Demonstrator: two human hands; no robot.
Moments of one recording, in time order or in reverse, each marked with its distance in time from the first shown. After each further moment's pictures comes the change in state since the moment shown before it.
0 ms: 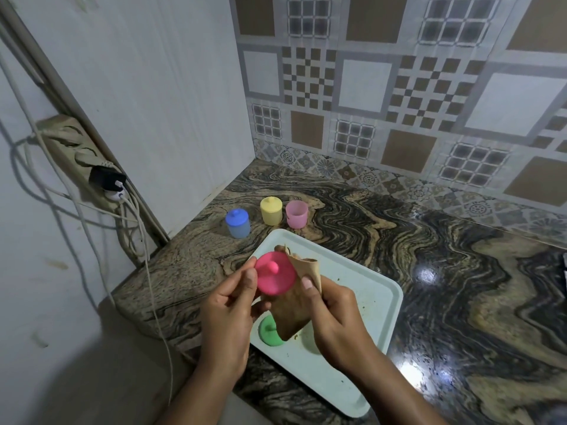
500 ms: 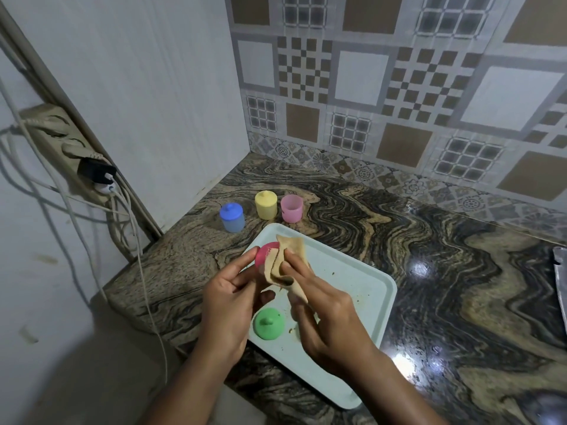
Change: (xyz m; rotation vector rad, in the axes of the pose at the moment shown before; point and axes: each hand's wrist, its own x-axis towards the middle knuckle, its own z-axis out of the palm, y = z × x) left_hand 0.011 -0.001 0.007 0.002 -0.064 -0.088; right_hand -0.005 0.015 -0.010 -0.394 -0.060 -0.385
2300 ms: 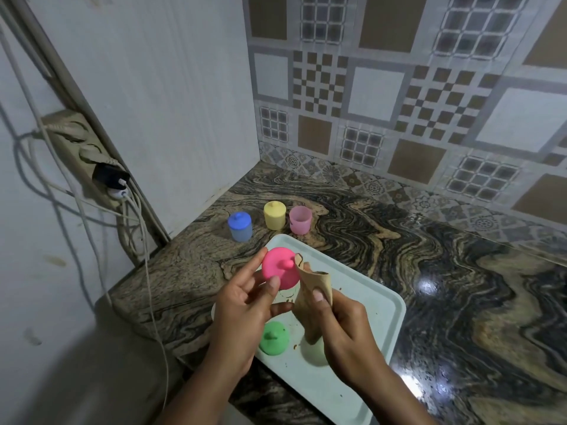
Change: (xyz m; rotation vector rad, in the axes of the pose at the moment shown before) left_hand 0.002 0.005 0.004 0.005 -0.054 0.081; right_hand 0.009 -0.008 -0.003 0.390 0.079 0.426
